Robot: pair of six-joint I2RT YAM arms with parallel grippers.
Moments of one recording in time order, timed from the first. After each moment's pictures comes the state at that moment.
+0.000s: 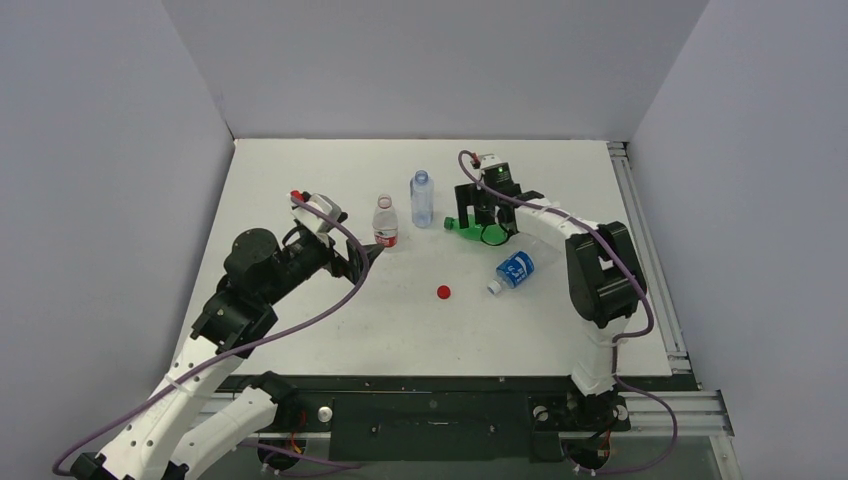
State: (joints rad) left arm -0.54 0.75 0.90 -0.22 0.20 -0.02; right arm 0.39 1.93 1.34 -0.21 0.03 0.13
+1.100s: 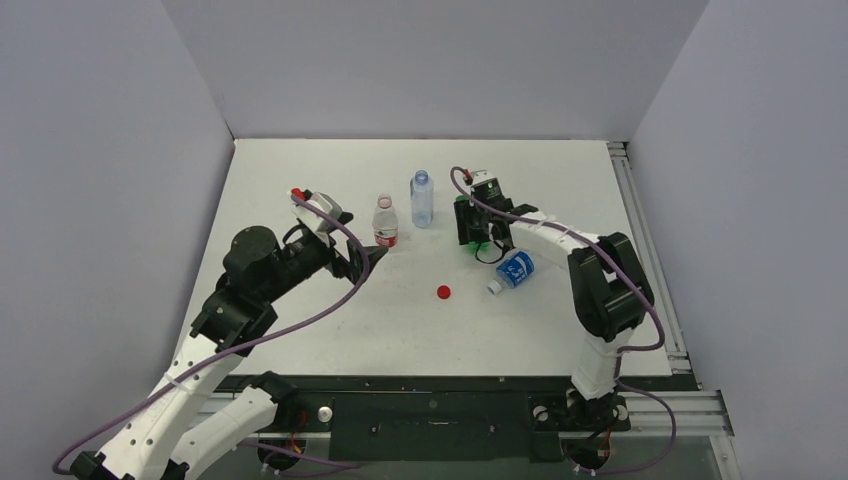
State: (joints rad) left arm -0.54 0.76 0.92 -0.22 0.25 -0.04; right arm 0.47 1.86 1.22 -0.25 0.07 0.19
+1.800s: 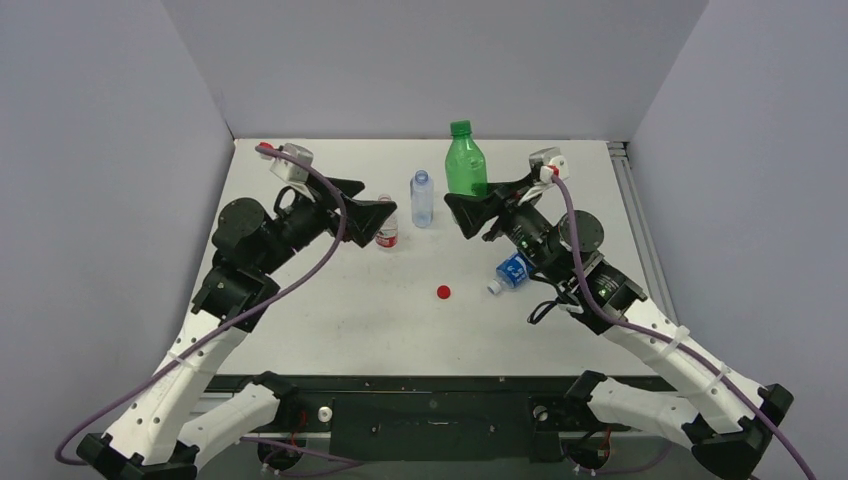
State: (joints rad) left arm -0.52 0.89 1.06 -0.08 0.30 -0.39; right arm 0.76 0.99 1.05 0.03 0.10 0.32
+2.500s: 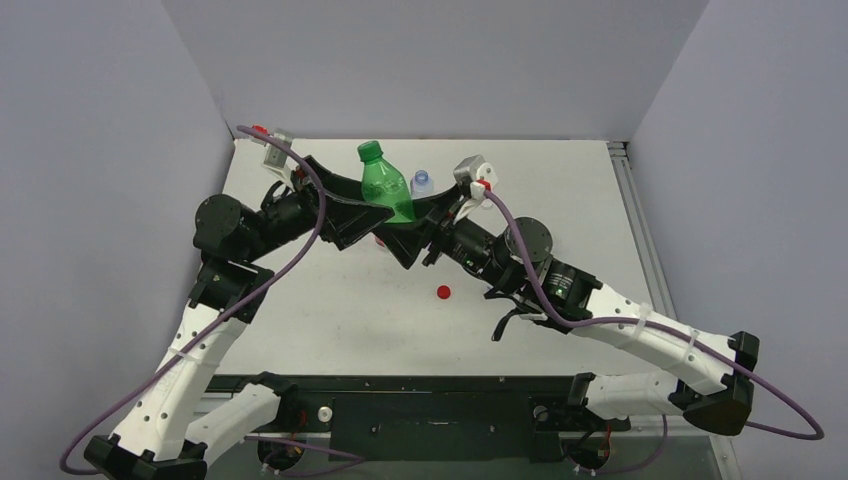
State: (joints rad) left arm -0.40 0.93 1.11 0.16 0.70 -0.86; right arm 1.10 1.15 1.22 0.13 0.10 0.28
